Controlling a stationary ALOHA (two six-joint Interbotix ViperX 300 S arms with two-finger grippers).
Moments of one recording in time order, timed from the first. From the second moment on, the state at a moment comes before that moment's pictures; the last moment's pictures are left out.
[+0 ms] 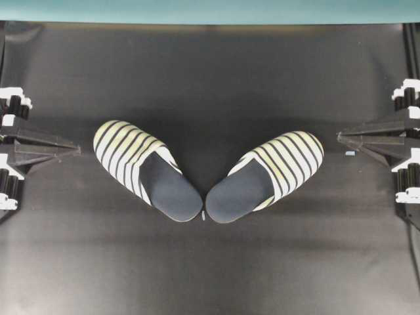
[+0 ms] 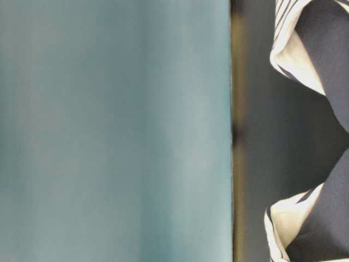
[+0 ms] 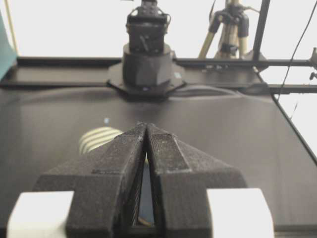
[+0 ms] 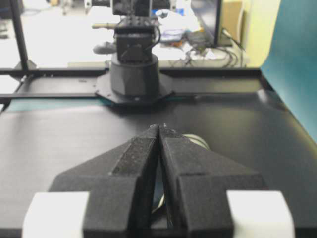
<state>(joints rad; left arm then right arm) 0.00 -0.96 1.19 0.00 -0.29 0.00 0.00 -0.97 1.18 0.00 -0.29 0.01</state>
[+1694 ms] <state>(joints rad) 0.18 0.04 0.52 0.05 0.78 -0.62 -0.09 -0.96 1.21 0.01 -0.03 0.01</state>
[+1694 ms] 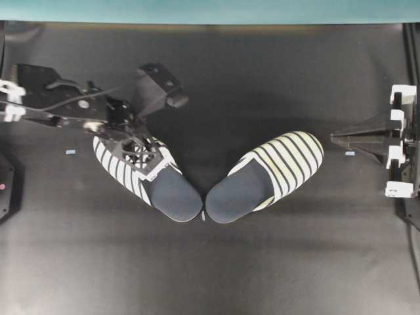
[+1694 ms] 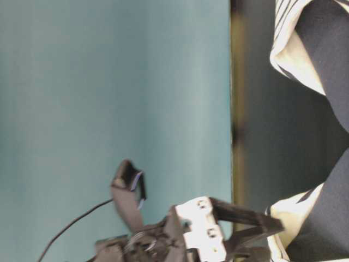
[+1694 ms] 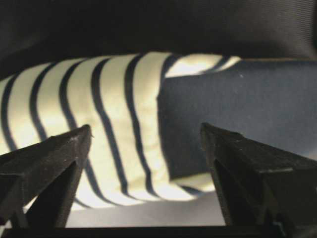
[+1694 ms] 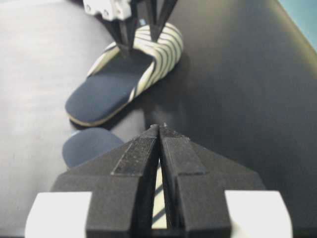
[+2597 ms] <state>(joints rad) 0.23 0.06 0.37 0.06 0.87 -0.14 -0.09 -0.96 1.24 0.01 -0.06 0.01</state>
